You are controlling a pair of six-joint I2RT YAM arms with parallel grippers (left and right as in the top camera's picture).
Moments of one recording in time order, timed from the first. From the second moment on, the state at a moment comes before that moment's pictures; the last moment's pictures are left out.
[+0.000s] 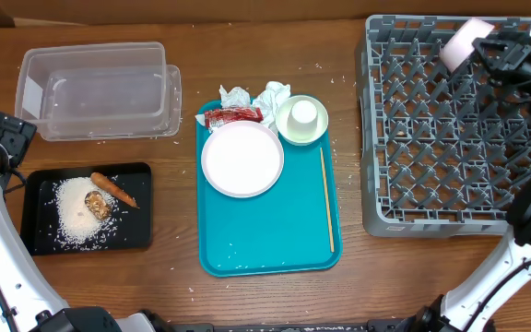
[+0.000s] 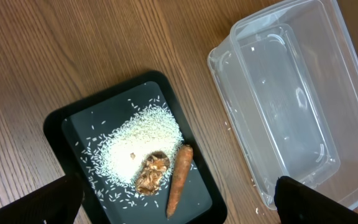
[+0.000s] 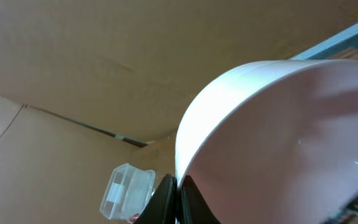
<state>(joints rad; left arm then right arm) 0.60 1.50 1.60 -1.15 -0.08 -0.65 -0.53 2.20 1.61 0.19 -1.22 0.66</state>
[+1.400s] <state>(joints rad) 0.60 1.50 1.60 -1.15 -0.08 -0.65 -0.16 1.74 1.68 -0.71 -0.36 0.37</state>
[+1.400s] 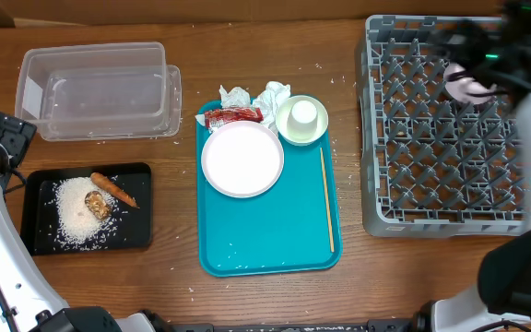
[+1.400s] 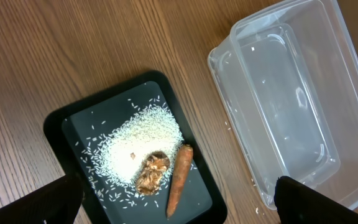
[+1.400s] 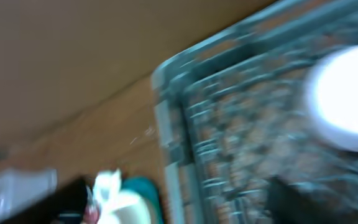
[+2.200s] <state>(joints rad) 0.60 1.50 1.60 -1.15 -0.08 -0.65 0.42 2.08 1.68 -0.69 -0.04 0.40</state>
